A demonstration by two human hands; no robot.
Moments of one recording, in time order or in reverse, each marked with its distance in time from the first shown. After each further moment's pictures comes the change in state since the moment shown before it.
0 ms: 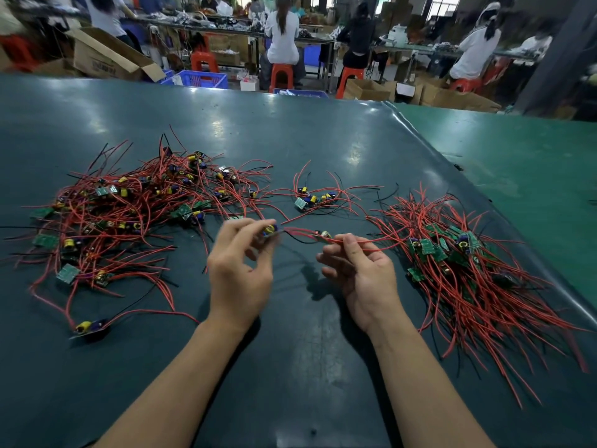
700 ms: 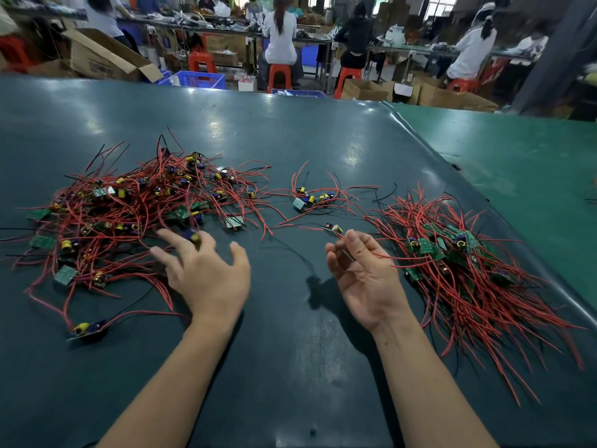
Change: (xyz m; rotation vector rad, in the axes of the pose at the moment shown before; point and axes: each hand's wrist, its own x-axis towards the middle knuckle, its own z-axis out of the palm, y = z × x) left_hand 0.003 -0.017 -0.011 0.499 -0.086 -0.644; right_hand -0.002 -0.009 -0.002 0.302 -0.137 0.088
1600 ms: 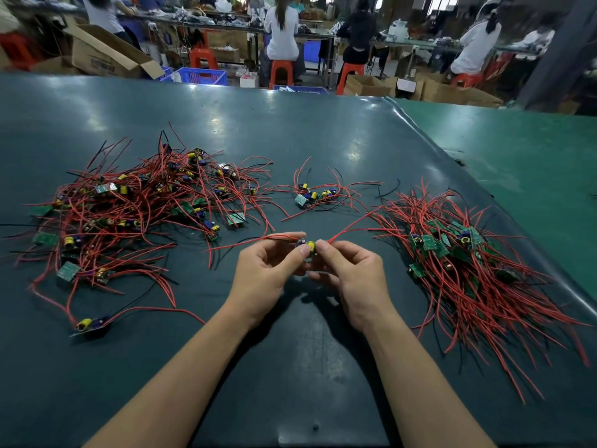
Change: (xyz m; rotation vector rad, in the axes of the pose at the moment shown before) left_hand -0.028 0.026 0.013 -1.041 -0.647 0.019; right_hand -0.002 0.019 0.003 -0.513 0.086 -0.052
